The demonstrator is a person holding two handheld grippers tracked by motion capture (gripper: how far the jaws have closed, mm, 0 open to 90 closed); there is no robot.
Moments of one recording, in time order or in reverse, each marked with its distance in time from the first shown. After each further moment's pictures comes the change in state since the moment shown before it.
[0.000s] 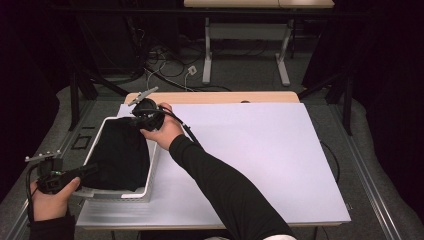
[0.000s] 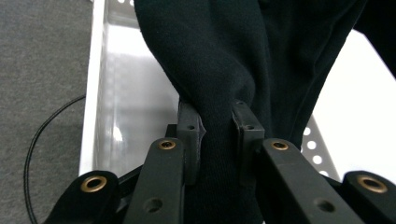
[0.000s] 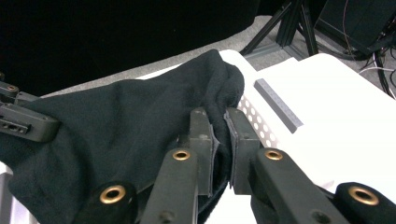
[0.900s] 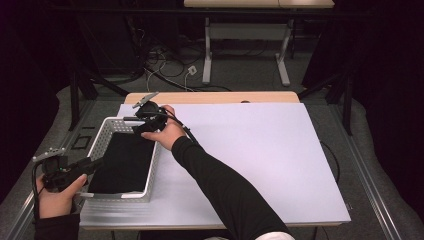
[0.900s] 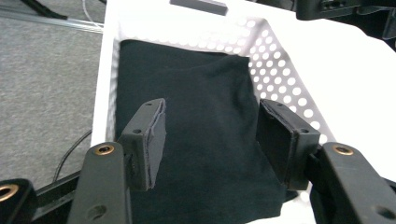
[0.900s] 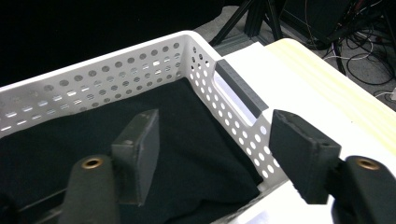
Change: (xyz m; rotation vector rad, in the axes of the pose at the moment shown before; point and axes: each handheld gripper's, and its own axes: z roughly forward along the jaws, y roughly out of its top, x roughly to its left) left arm -0.009 0.003 0.007 -0.093 0.042 0.101; right arm -0.014 -0.015 0.020 0.024 -0.132 0.004
